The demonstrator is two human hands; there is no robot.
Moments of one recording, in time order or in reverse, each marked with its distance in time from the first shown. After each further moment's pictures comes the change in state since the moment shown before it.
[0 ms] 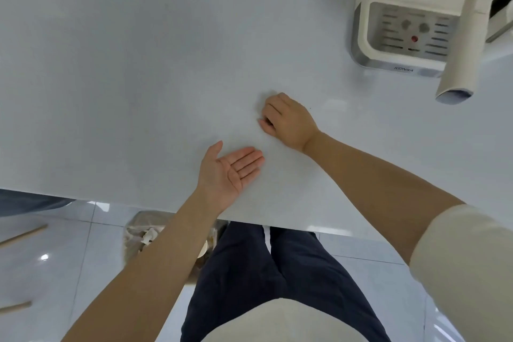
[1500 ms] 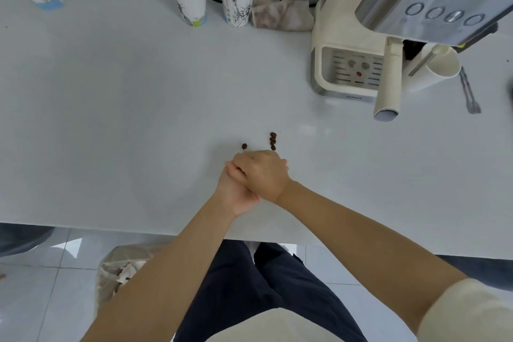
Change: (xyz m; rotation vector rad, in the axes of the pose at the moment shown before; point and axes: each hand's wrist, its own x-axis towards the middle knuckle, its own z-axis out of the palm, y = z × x) left_hand 0.007 -0.024 0.051 -0.012 -0.278 -0.006; right_hand -0.004 -0.076 -0.049 0.137 0.155 0.251
